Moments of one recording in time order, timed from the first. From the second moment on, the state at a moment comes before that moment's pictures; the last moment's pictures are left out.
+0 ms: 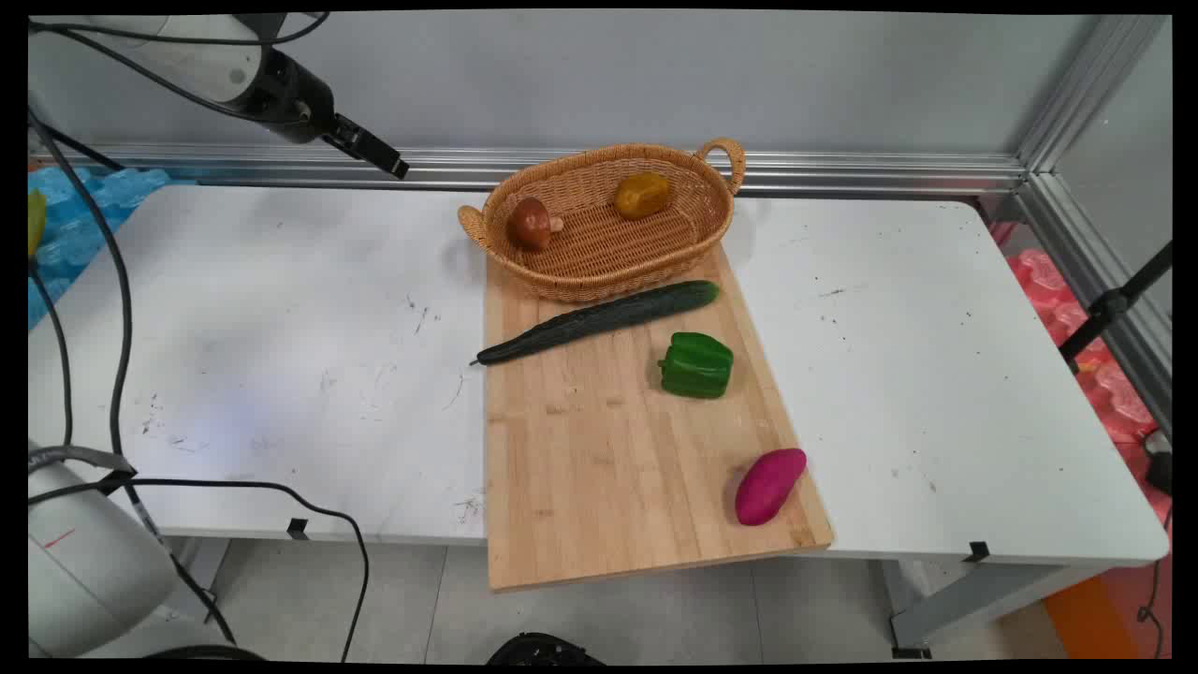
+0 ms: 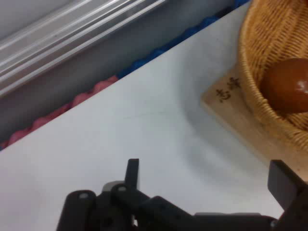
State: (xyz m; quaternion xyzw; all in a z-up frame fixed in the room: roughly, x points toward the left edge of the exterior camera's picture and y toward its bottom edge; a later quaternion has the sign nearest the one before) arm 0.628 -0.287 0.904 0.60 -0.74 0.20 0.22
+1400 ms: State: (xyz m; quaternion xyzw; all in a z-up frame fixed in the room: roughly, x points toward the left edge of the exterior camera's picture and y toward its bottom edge) arm 0.469 -0.435 0.910 0.46 -0.83 0.17 0.25
